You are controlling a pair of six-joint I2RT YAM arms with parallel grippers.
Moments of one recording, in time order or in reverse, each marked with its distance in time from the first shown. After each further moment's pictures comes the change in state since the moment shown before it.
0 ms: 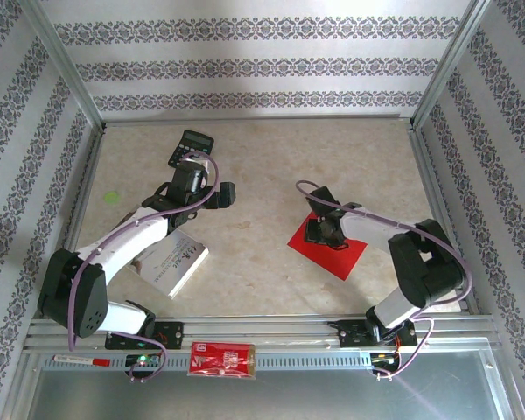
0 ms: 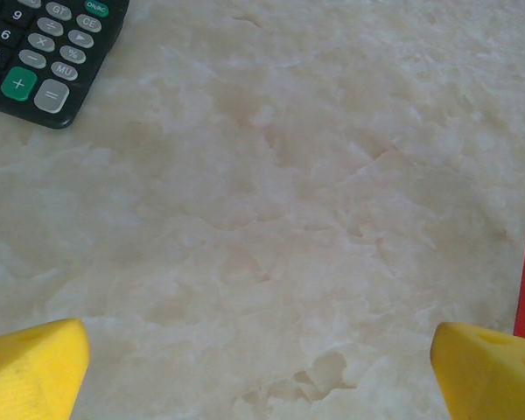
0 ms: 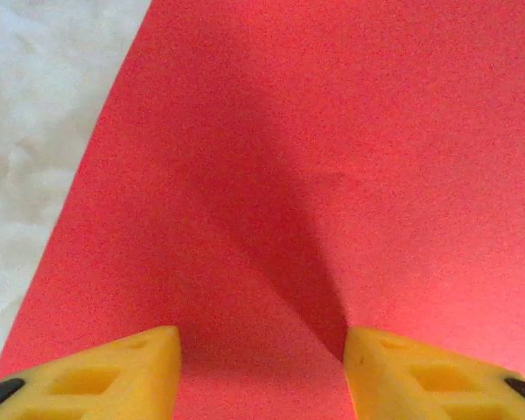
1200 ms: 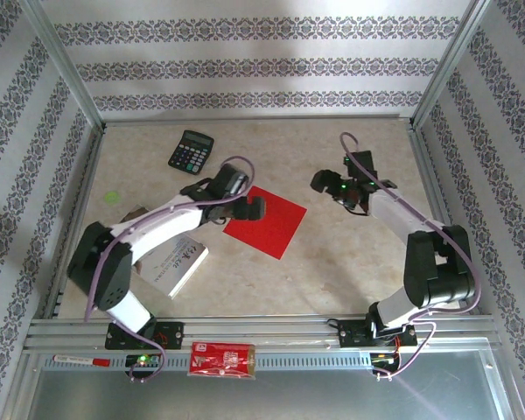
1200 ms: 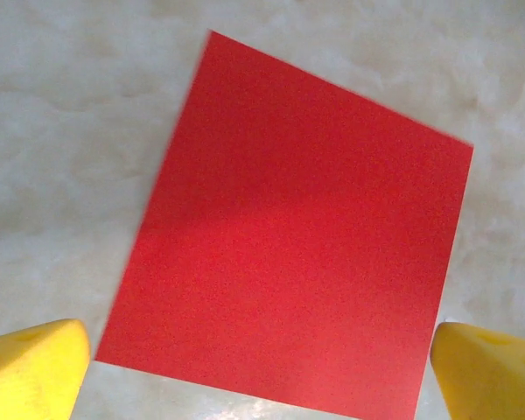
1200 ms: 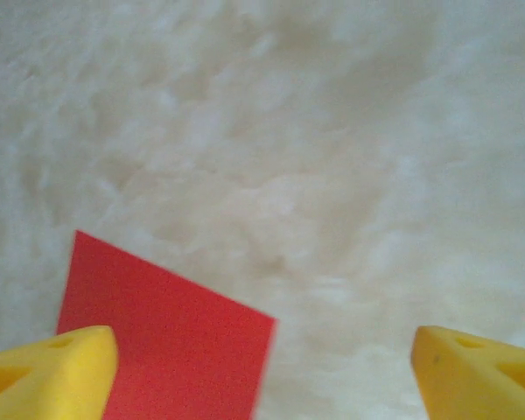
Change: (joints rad) left arm -0.221 0.263 0.273 -0.287 0.011 -0.106; right arm -0.328 -0.057 0.157 0.159 -0.280 -0.021
